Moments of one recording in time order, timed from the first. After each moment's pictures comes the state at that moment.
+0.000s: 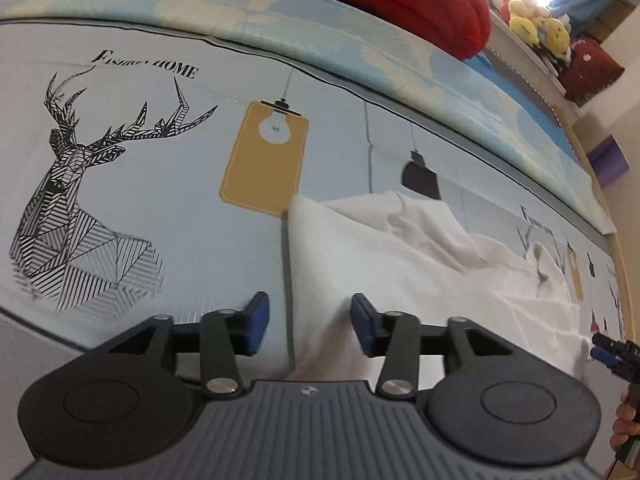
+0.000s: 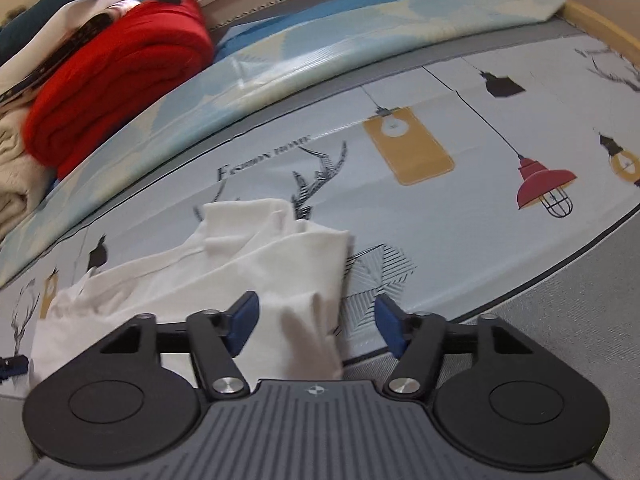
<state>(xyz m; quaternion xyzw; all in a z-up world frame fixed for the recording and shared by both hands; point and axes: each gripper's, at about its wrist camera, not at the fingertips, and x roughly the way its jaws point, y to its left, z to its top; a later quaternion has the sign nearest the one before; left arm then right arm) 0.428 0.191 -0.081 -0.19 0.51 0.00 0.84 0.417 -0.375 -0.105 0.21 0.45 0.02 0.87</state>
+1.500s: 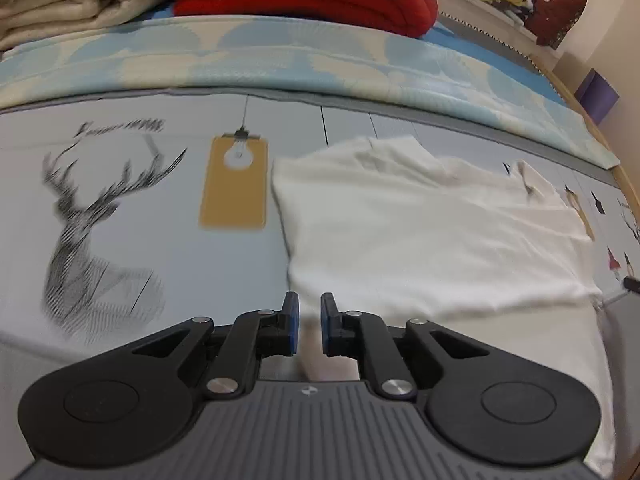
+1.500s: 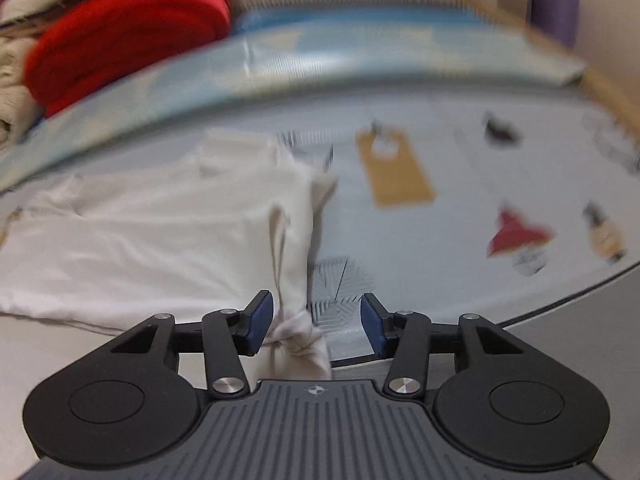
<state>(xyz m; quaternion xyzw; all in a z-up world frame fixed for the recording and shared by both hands) 0.405 0.146 -0.034 -0.07 0.51 -0.03 0.86 0.404 -0.382 -0.086 0.08 0.43 0.04 0.90</state>
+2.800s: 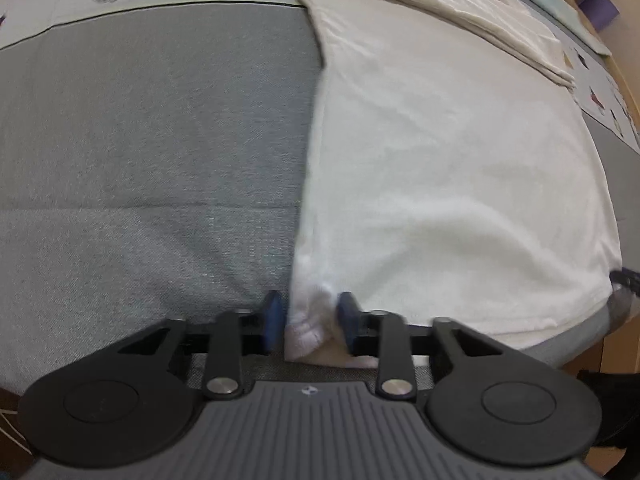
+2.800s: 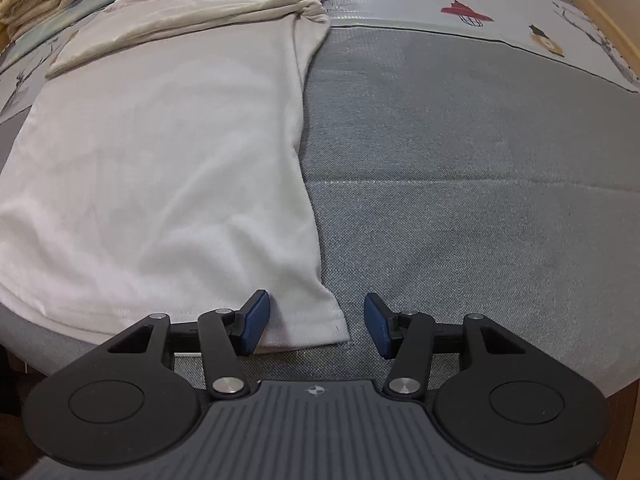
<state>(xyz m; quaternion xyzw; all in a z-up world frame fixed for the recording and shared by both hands) 0.152 0.134 -0.097 -0.07 0.63 -0.05 0.77 0.151 -0.384 -0.124 0.04 0.56 0.07 0.82</state>
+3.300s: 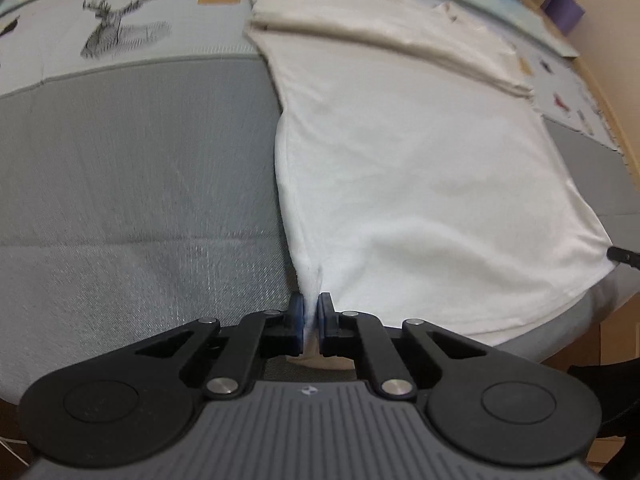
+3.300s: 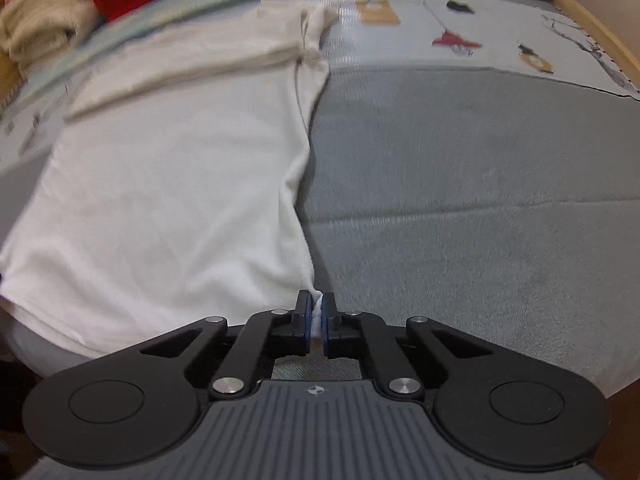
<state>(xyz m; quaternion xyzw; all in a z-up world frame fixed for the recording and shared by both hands) 0.136 0.116 -0.055 -0.06 0.58 -0.07 0.81 0.148 -0.400 -0.087 0.08 0.52 0.08 0.85</state>
